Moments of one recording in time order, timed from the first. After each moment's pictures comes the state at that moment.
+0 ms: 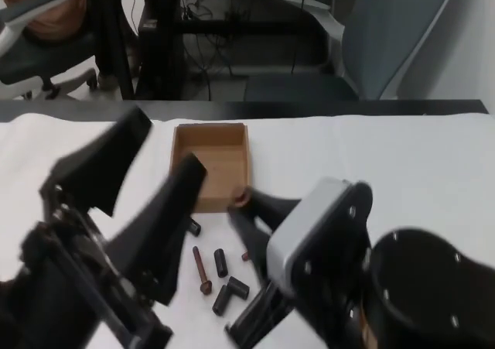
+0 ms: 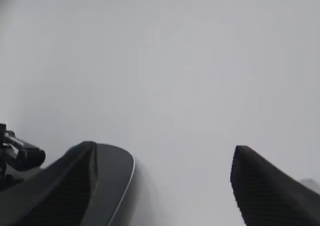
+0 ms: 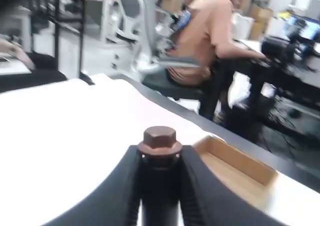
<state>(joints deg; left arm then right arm) -47.1 42.9 -5.5 -62.6 -2.9 -6.8 62.4 69.8 -28.1 -30.6 24.4 -7.2</state>
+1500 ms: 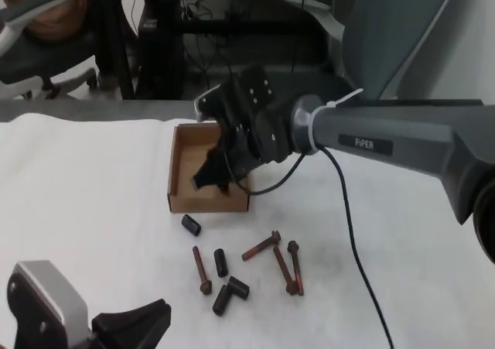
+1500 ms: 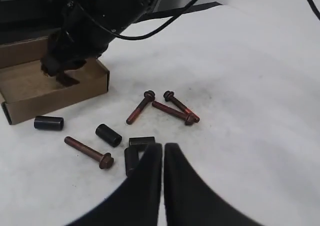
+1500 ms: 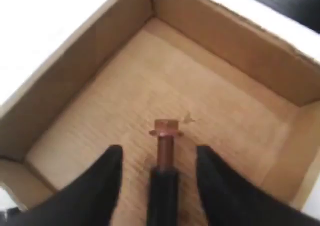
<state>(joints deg) -47.1 20.7 -5.5 7.3 -6.4 -7.3 36.0 125.4 -93.4 19.3 0.0 -0.7</state>
